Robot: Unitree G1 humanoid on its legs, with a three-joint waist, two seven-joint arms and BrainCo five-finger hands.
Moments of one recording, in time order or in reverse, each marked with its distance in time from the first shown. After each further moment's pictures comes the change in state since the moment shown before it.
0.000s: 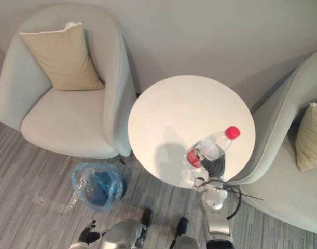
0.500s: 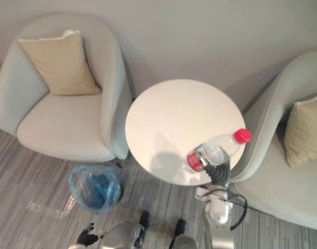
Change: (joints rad) left arm 0.005 0.008 -0.045 -0.033 -0.003 -0.004 0.002; right arm -0.014 -0.013 0.039 -0.093 -0.001 -0.024 -0.007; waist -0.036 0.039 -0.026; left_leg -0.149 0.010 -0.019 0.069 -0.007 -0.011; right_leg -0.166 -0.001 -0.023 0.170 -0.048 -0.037
